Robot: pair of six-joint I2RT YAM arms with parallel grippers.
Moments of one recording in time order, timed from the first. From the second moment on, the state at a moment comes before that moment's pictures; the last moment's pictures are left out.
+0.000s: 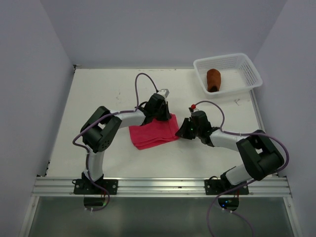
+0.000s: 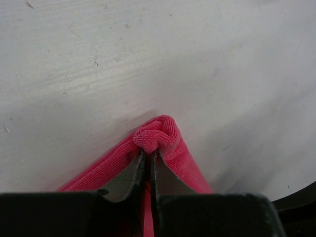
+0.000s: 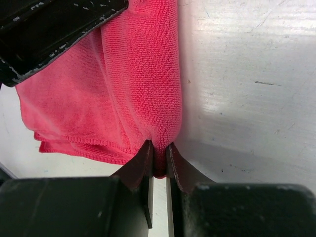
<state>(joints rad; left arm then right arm) -0.69 1.99 1.20 0.11 0.07 -0.56 0.50 1.49 0.56 0.17 -0.20 0.71</state>
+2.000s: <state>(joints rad) -0.56 1.81 1.11 0.06 0.07 -0.54 0.90 1.48 0.69 -0.11 0.53 0.50</state>
